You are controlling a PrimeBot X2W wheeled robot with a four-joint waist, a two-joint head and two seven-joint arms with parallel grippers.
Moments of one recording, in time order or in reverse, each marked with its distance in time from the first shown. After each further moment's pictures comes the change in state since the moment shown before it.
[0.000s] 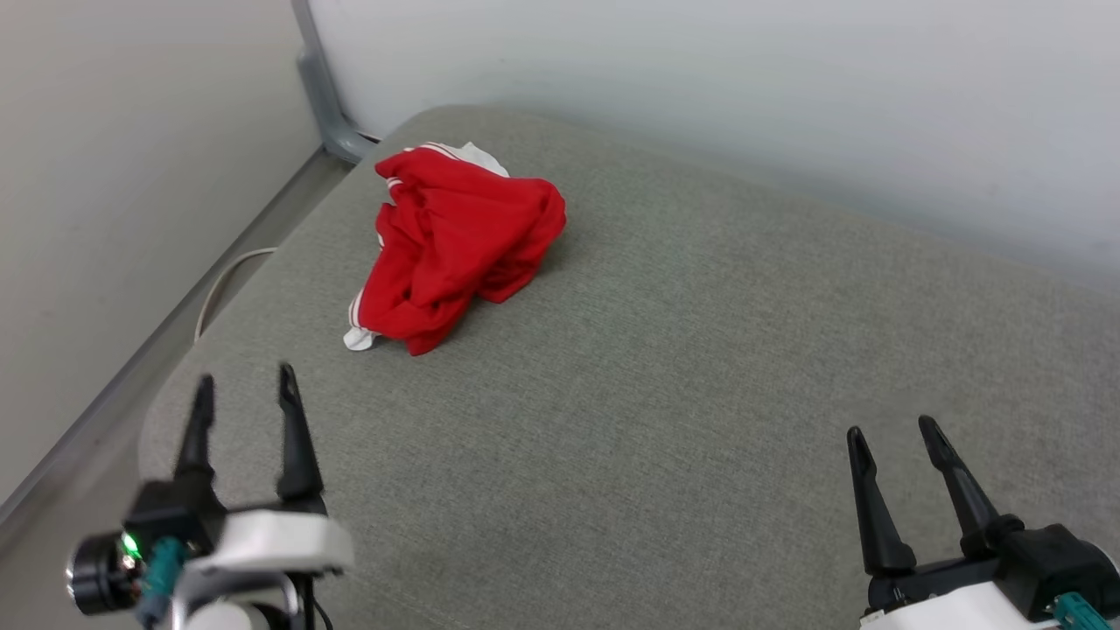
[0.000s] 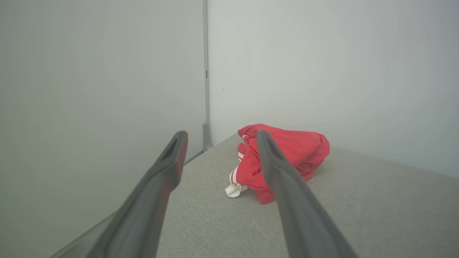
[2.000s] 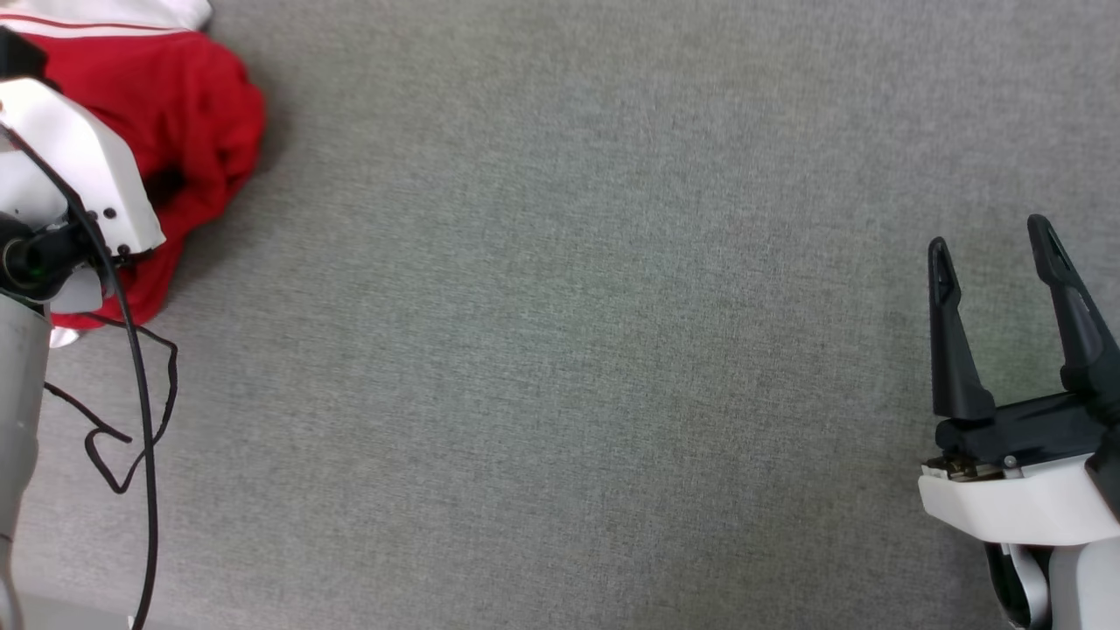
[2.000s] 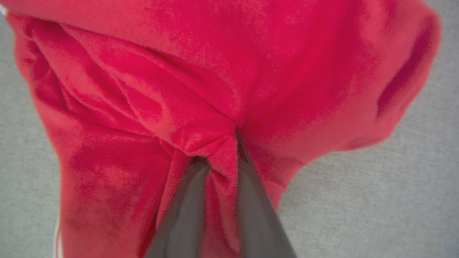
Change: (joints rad) left arm -0.980 0.500 -0.362 0.787 -0.735 -0.242 0.925; right arm -0.236 -0.046 -0.041 -0.199 -0.139 0.000 0.000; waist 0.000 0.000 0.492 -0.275
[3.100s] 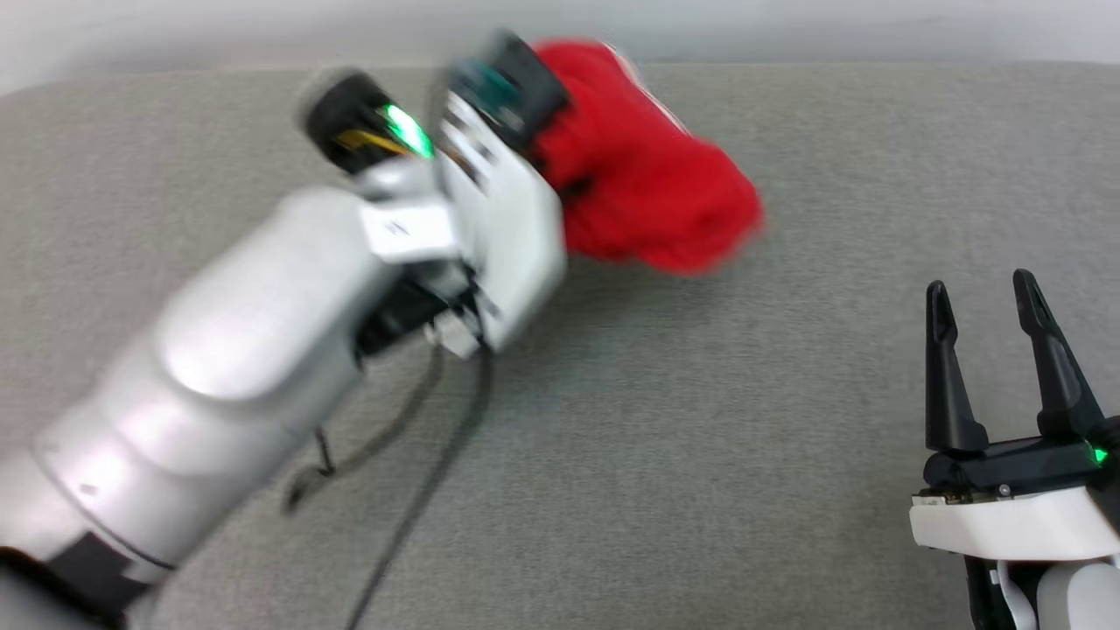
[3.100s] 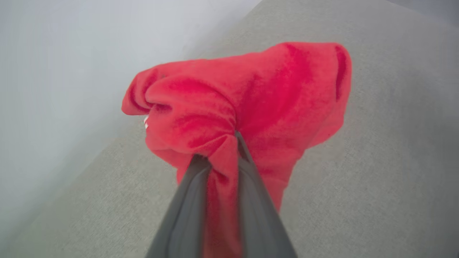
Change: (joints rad) left arm -0.126 -0.074 -0.631 -0.554 0.021 0.000 -0.191; right arm 0.059 0.045 -0.024 0.061 0.122 0.000 0.000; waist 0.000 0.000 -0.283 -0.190
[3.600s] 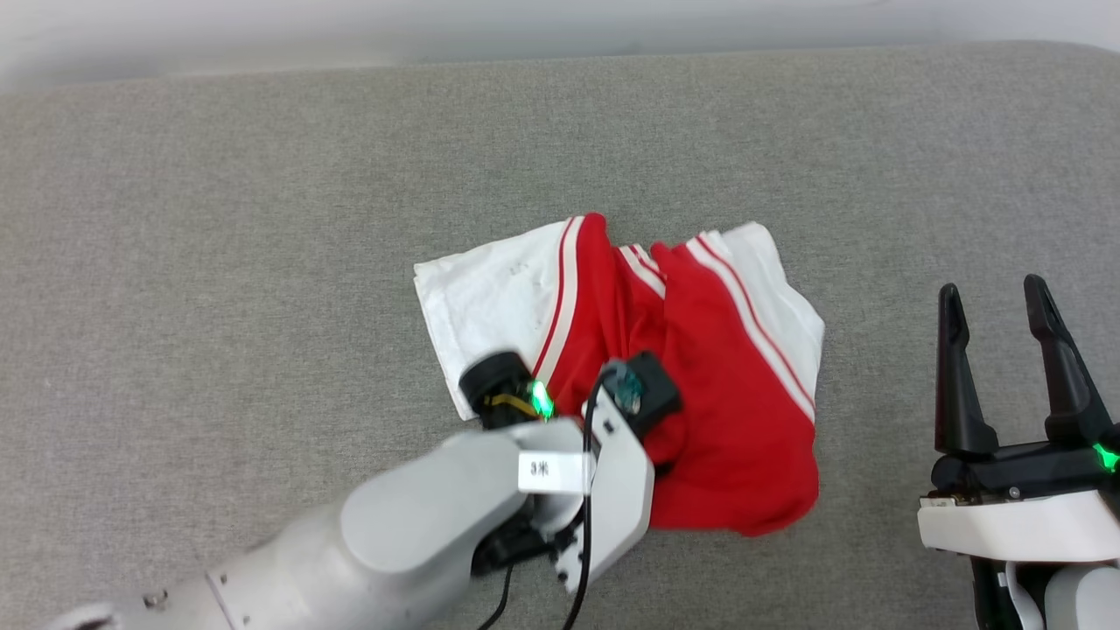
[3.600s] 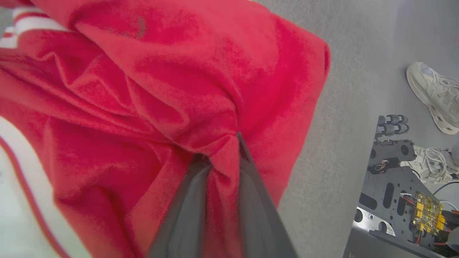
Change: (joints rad) left arm 0.217 -0.138 -0.318 0.044 -0.059 0.000 -0.098; right arm 0.008 0.000 -0.019 0.003 0.031 0.000 0.000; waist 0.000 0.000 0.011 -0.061
